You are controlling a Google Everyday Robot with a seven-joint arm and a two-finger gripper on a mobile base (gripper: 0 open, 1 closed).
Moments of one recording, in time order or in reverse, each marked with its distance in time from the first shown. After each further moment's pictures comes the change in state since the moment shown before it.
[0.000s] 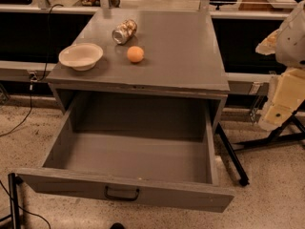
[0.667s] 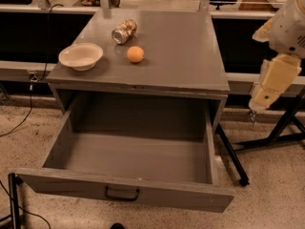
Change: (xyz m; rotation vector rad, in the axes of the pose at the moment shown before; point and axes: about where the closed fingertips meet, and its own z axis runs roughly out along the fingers) arm -0.005 -0.040 0.007 0.062 -0.042 0.024
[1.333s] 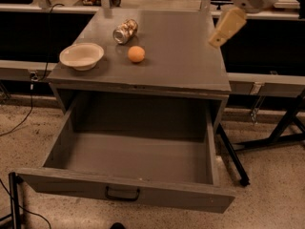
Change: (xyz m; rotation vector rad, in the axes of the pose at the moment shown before) arm -0.094 -0.155 0.029 0.236 -0.327 -0.029
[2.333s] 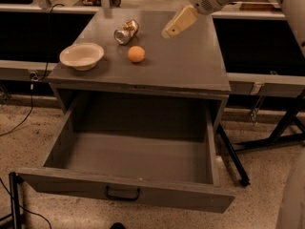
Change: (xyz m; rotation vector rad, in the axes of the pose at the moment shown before) arm -0.083 -0.030 0.096 -0.015 -0.338 0.029
